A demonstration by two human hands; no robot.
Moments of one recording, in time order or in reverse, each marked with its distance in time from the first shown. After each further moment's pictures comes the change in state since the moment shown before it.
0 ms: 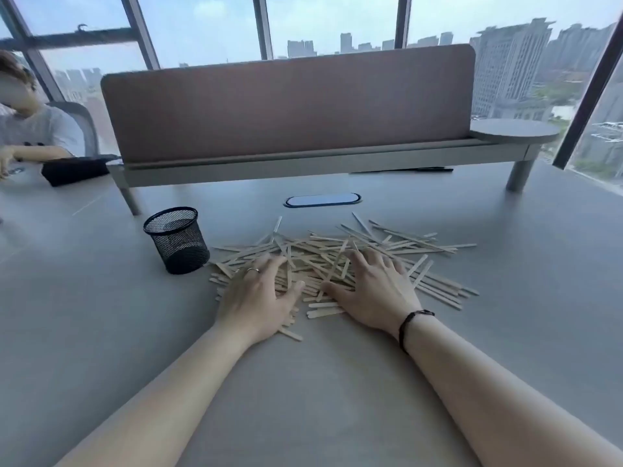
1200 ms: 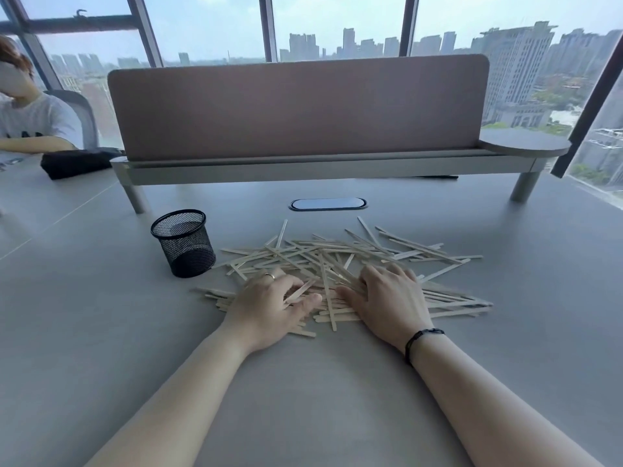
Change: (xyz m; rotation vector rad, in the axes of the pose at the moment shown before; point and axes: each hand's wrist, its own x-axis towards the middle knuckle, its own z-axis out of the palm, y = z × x) left_hand 0.010 -0.014 0.002 -0.116 -0.030 0.183; right_hand 0.003 0.005 -0.002 -0.123 0.113 -0.066
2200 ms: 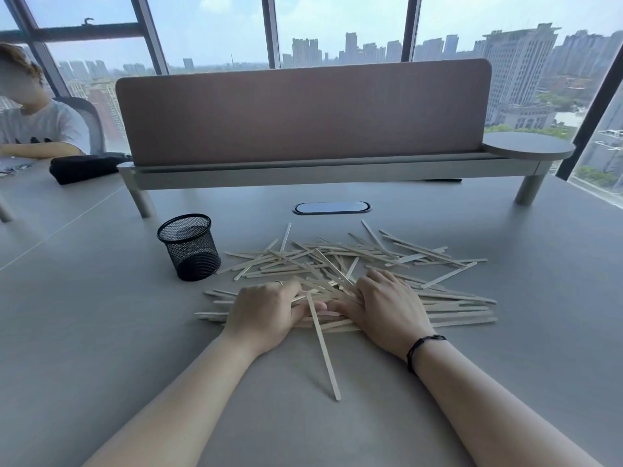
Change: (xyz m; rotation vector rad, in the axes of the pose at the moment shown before) left_hand -0.001 -0.005 0.004 0.256 0.256 0.208; right_hand -0.006 -0.008 -0.001 0.118 0.014 -0.154
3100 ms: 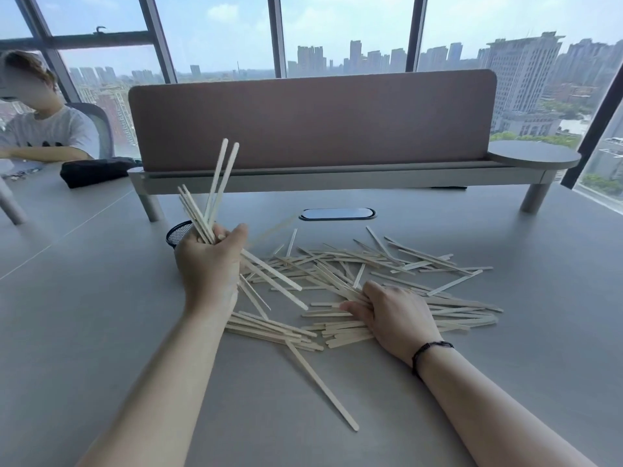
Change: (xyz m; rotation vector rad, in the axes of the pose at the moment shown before) left_hand 0.041 -0.023 -0.069 -1.155 0.714 -0.758; right_hand 0.001 0.012 0.010 0.018 0.068 0.014
